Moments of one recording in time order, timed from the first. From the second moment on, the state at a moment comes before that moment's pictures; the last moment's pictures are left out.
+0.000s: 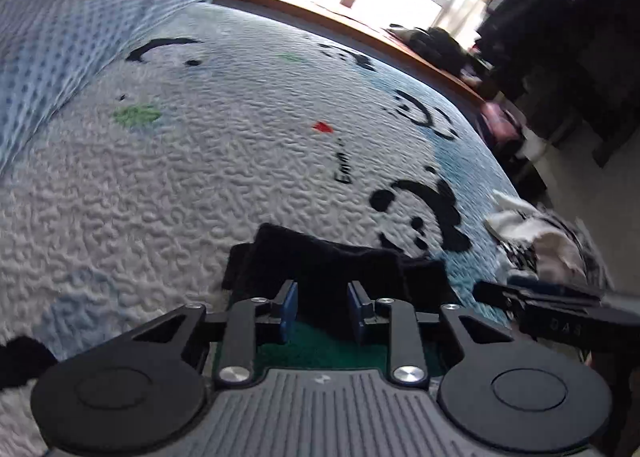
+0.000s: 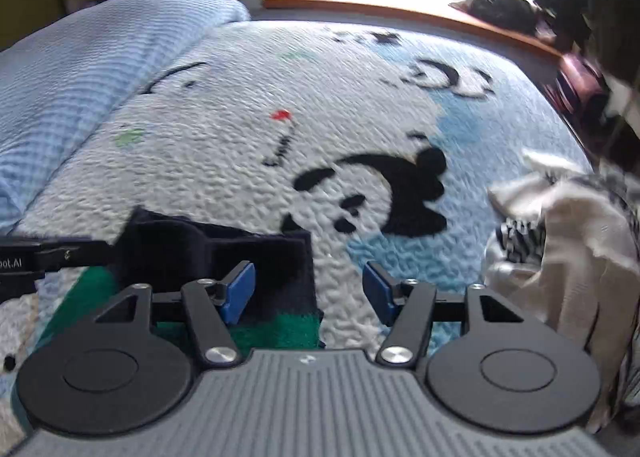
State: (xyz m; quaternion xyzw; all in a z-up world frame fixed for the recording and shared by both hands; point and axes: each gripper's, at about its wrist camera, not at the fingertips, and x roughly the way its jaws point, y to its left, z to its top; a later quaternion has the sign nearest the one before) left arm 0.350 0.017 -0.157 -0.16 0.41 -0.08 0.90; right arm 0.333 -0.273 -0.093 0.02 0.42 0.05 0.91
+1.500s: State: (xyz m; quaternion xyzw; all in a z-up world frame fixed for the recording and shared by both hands) left arm 0.200 -0.003 -0.170 -0.04 0.48 -0.03 0.88; right arm 0.192 -0.272 -0.121 0.06 0.48 0.09 0.87
